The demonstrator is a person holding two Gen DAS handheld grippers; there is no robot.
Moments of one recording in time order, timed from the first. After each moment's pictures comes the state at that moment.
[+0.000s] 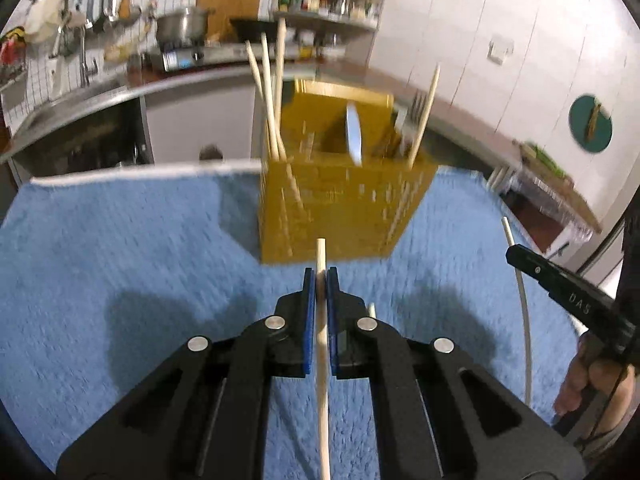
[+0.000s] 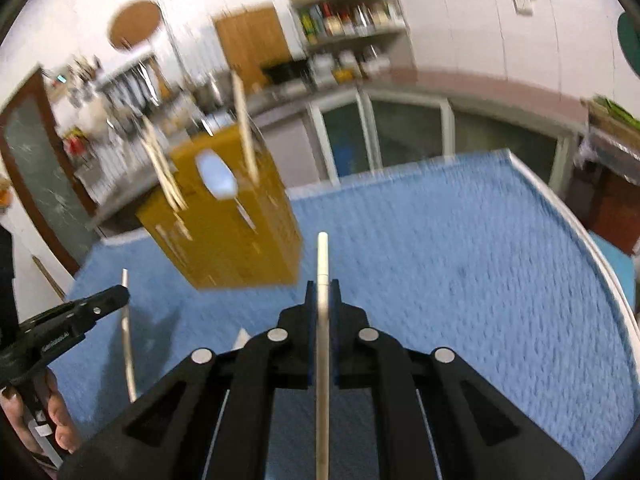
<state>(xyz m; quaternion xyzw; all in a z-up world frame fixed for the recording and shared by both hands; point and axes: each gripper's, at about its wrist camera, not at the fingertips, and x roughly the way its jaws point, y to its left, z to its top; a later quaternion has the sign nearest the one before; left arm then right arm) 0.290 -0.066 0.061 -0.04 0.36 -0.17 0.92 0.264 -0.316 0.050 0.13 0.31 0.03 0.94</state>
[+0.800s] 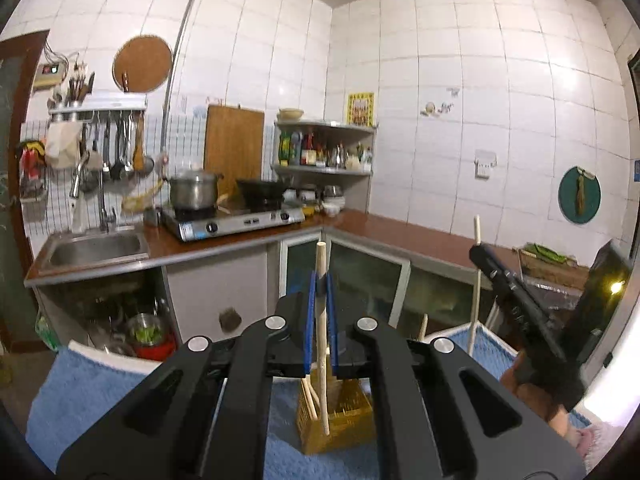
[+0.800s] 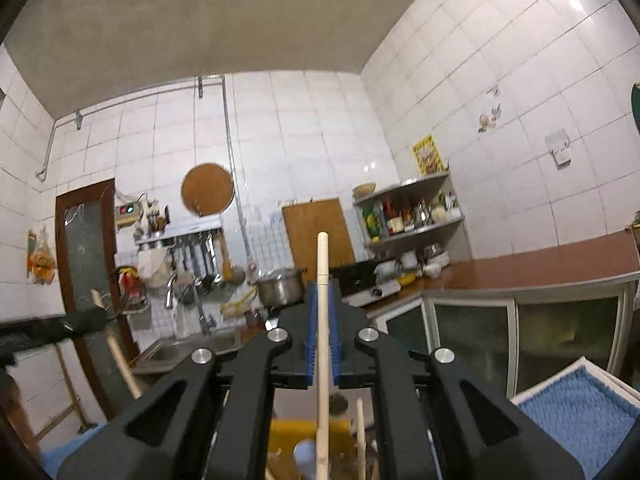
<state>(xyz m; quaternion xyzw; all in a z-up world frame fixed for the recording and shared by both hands) 0.303 -0.051 0.223 -0.02 0.10 -0.15 0.98 0.329 -0.269 0.175 0.14 -0.06 0.07 0.99</state>
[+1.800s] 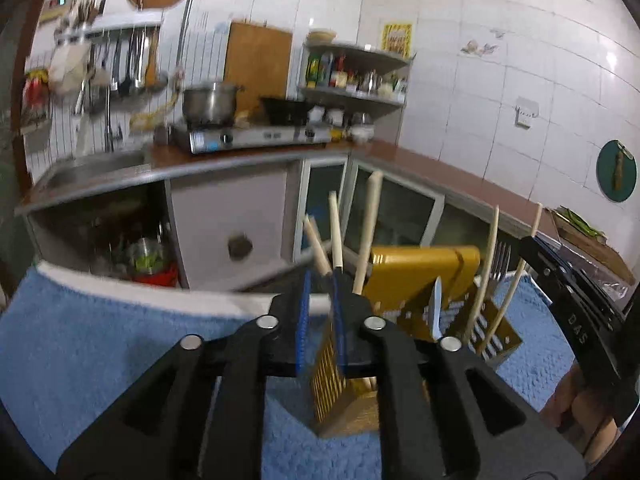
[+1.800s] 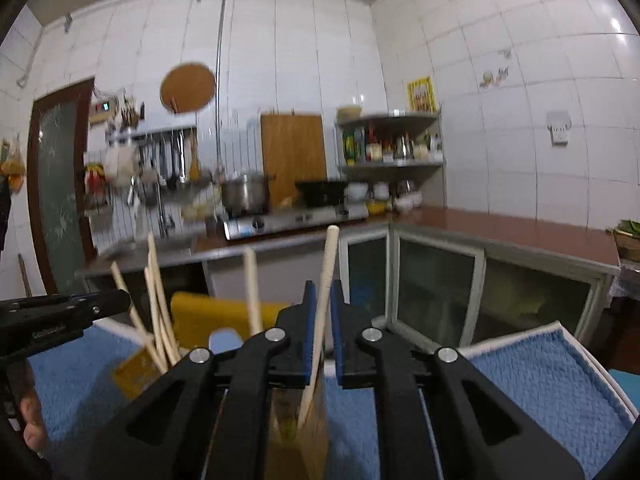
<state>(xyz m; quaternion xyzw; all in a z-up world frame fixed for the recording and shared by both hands) 0.396 -0.055 0.088 -0.04 0.25 -0.12 0.96 0.372 -0.259 0.093 0.04 0.11 0.03 0.99</state>
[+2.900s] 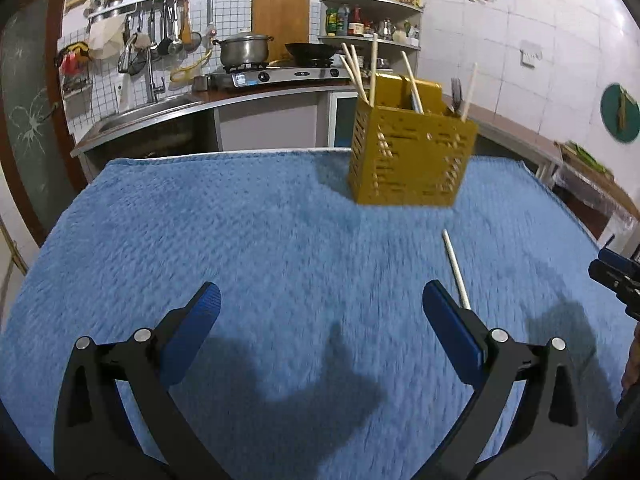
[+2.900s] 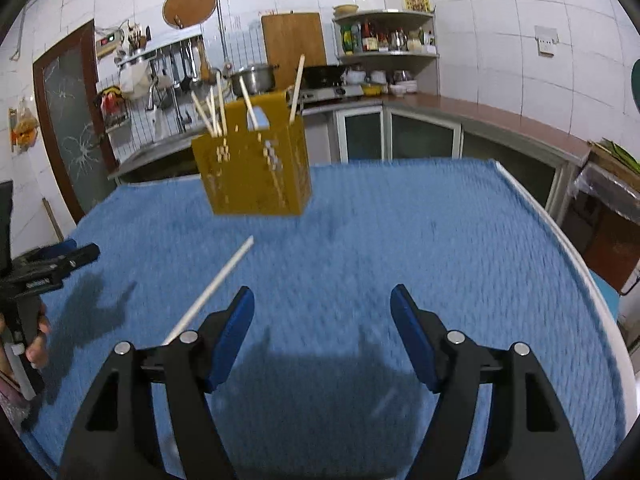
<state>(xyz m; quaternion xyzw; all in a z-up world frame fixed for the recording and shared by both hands) 0.176 -0.001 0.020 0.01 0.32 -0.07 0.94 0.147 -0.323 0.008 0.05 0.31 0.06 0.95</state>
